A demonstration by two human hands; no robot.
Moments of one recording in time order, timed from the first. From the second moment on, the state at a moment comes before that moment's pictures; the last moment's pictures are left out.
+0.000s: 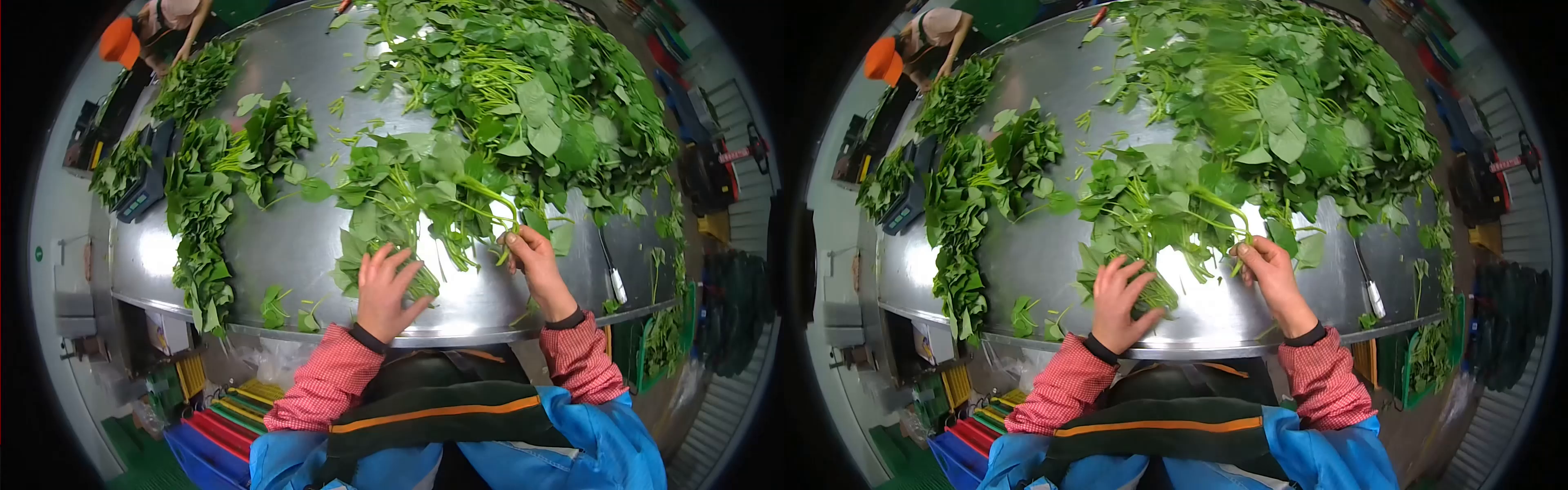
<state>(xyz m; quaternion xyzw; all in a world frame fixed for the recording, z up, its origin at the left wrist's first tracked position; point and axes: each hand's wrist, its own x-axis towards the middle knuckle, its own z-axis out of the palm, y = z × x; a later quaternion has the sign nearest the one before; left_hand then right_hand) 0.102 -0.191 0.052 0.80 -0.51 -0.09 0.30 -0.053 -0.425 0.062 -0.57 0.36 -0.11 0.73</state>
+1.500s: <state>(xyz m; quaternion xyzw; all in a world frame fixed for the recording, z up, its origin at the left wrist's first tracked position) 0.110 -0.211 0.071 0.56 -0.09 -0.27 0.78 -0.095 -0.419 0.024 -0.72 0.42 -0.18 0.53</state>
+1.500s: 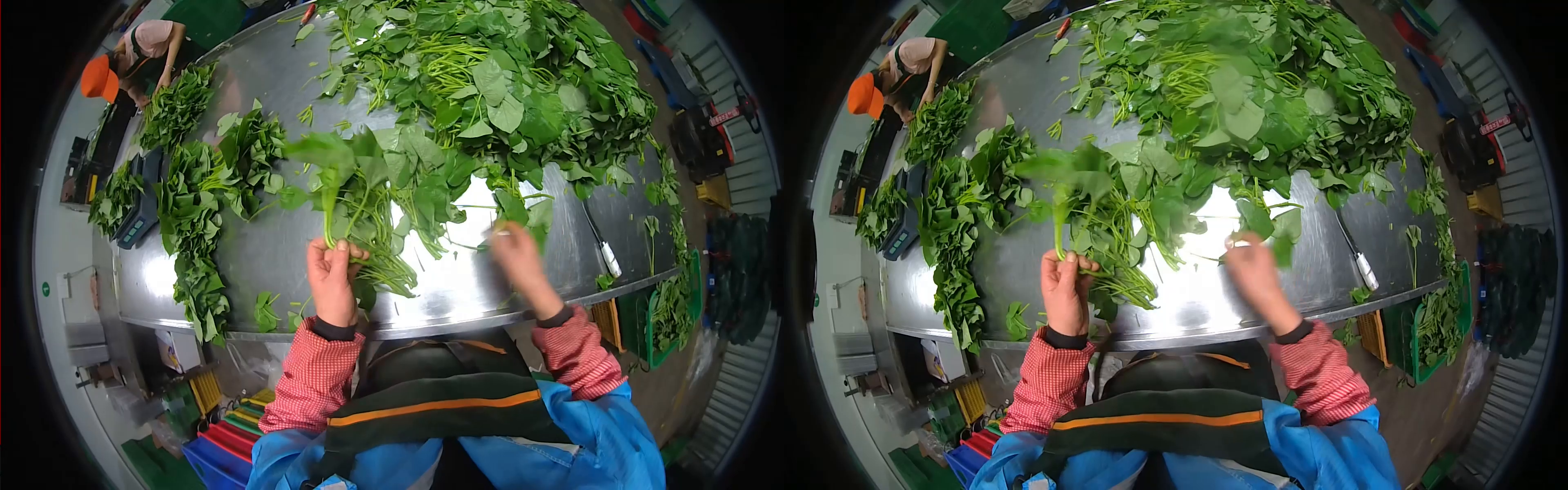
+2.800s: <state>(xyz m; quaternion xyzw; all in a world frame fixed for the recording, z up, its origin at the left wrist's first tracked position) 0.092 -0.221 0.059 0.36 0.07 -0.54 0.76 -0.092 -0.458 0.085 -0.41 0.32 -0.12 0.84</state>
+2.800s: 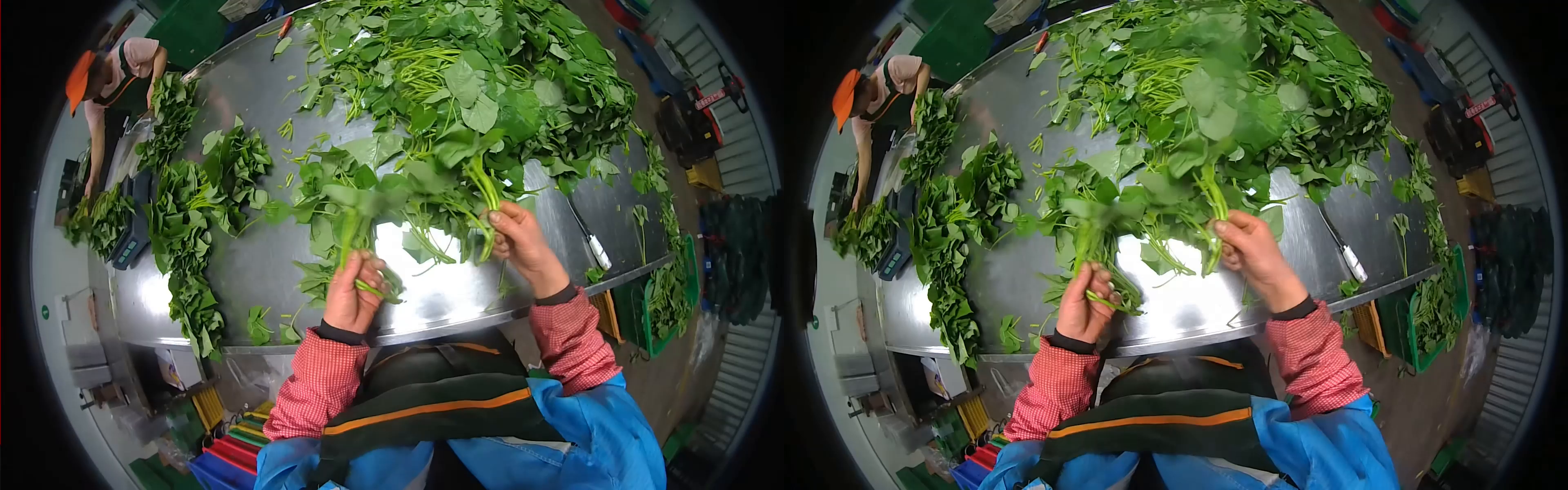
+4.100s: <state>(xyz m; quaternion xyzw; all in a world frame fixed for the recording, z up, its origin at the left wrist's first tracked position) 0.082 -0.215 0.063 0.43 0.09 -0.38 0.81 -0.115 -0.404 0.075 -0.46 0.28 -0.43 0.72</state>
